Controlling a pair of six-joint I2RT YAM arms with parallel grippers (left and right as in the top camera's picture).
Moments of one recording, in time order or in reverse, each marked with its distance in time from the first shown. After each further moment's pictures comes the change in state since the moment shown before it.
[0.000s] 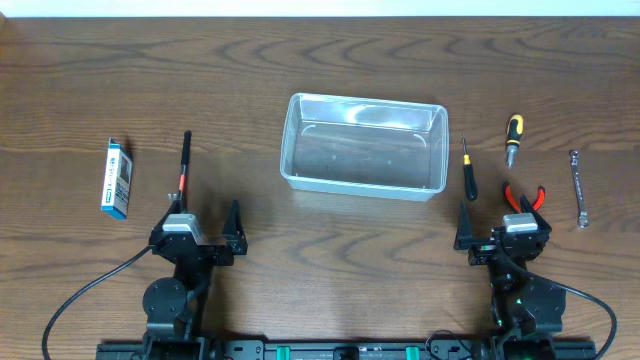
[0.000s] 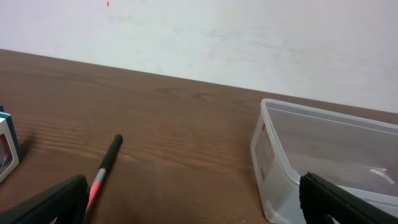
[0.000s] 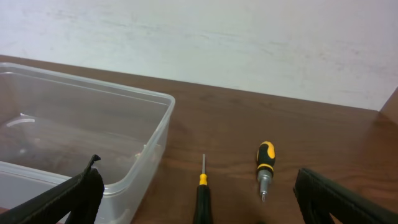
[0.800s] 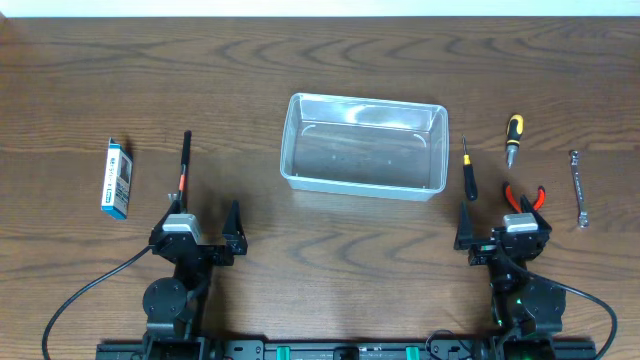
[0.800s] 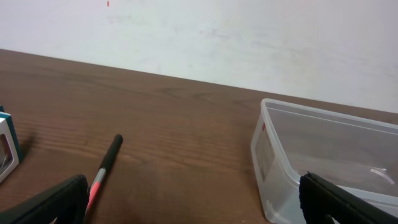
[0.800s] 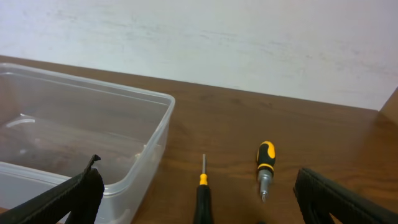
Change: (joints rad) left arm 0.000 0.000 0.000 0.001 0.000 0.000; right arm 0.000 0.000 0.000 0.000 0.000 0.013
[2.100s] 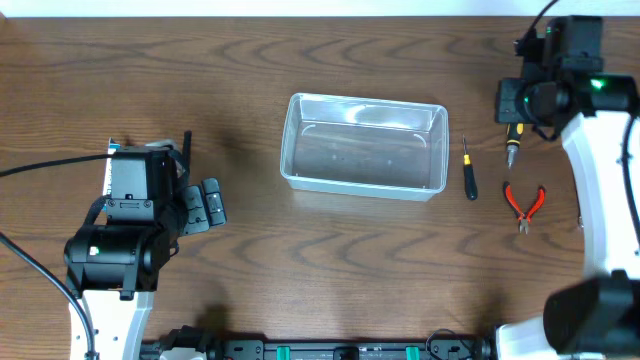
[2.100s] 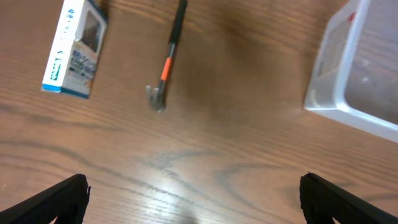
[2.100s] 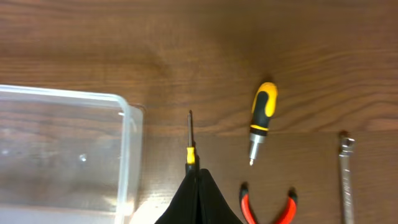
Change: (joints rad) left arm 0.000 0.984 1.087 -1.040 -0.140 -0.052; right arm -0.087 1.664 1.581 -0.908 0.012 0.099
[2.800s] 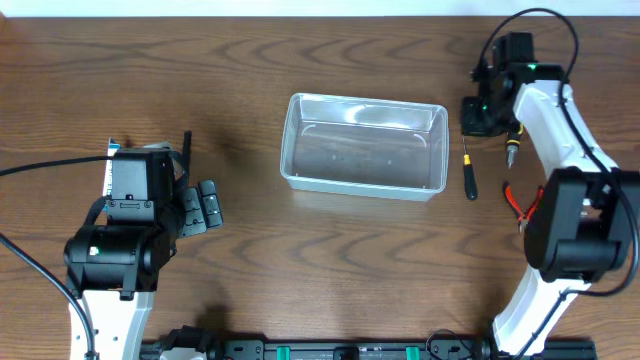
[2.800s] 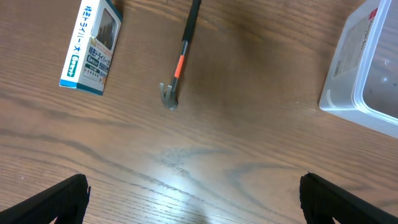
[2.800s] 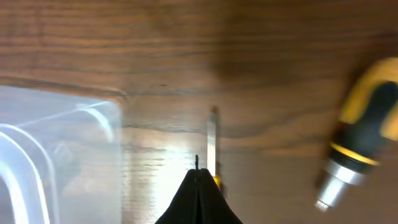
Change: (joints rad) left arm 0.000 0.000 0.000 -0.013 -0.041 0.000; right arm 0.035 0.357 0.001 0.072 -0.056 -0.005
